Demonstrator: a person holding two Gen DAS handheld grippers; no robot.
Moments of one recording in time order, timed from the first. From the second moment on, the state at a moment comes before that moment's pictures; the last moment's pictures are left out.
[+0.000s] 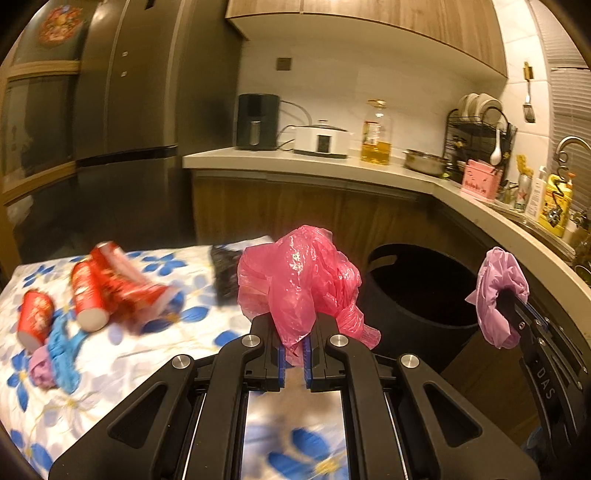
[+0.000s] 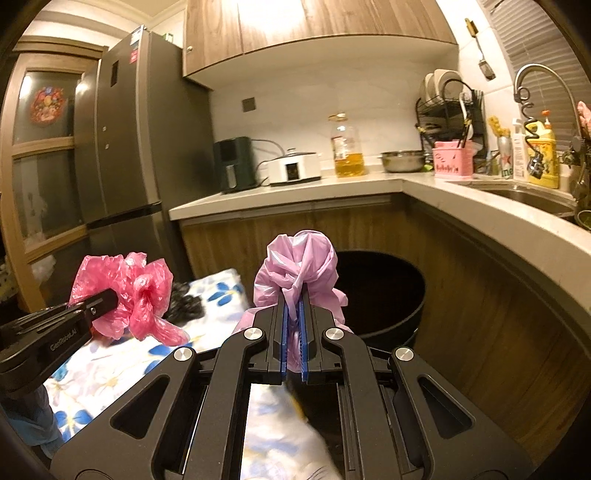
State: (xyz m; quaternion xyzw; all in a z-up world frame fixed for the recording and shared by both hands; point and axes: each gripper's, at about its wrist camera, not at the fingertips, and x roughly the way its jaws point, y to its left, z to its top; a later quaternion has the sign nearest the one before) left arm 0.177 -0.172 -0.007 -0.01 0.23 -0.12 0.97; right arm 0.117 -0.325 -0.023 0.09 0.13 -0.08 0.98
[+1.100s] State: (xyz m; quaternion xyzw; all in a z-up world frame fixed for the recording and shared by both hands) left arm 0.252 -0.291 0.000 -0.01 0.20 -0.25 0.95; right arm 0.190 -0.411 -0.011 0.10 0.13 -0.10 0.98
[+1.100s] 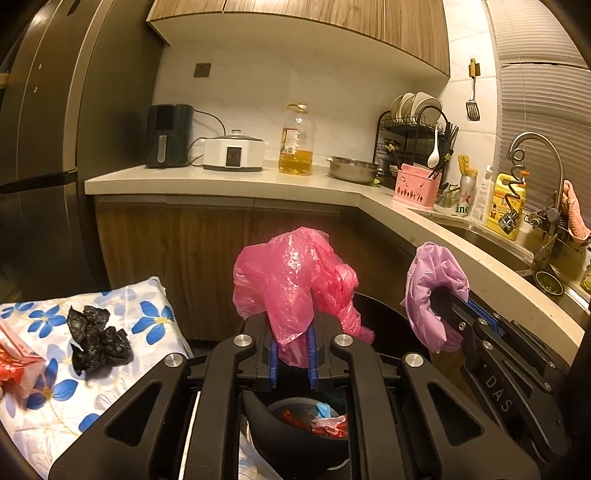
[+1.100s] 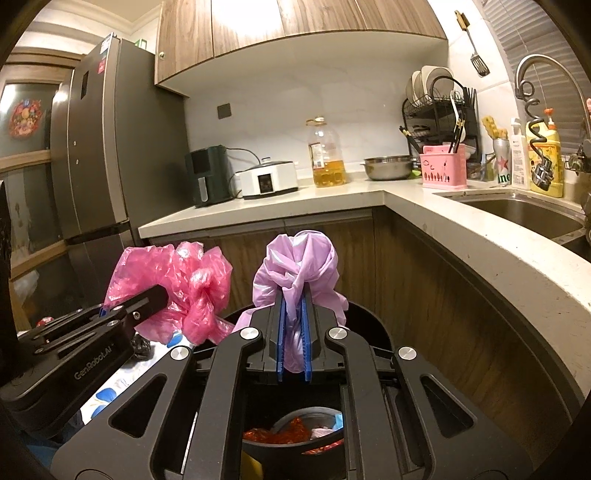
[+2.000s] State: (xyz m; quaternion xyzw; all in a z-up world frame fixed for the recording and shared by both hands) left arm 0.247 -0.252 -0.014 -0.05 0.22 -0.25 0.94; right arm 0.173 -0.411 -0.019 0.11 0.14 -0.12 0.98
